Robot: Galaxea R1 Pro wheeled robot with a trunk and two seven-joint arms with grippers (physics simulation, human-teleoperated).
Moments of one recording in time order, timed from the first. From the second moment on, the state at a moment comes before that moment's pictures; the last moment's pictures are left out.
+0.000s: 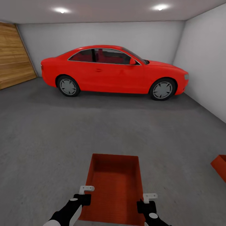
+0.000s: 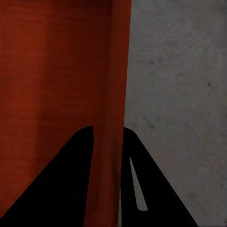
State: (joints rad) left arm -0.53 -0.08 -0.09 -0.35 0.06 0.13 0.08; right arm -0.46 0.04 0.54 -0.31 -0.43 -0.14 -0.27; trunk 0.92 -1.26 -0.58
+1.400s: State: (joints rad) left arm -0.53 -0.08 -0.09 -0.35 0.05 0.13 0.07; right arm -0.46 0.04 0.54 -0.31 -0.43 -0.14 -0.27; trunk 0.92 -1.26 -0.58
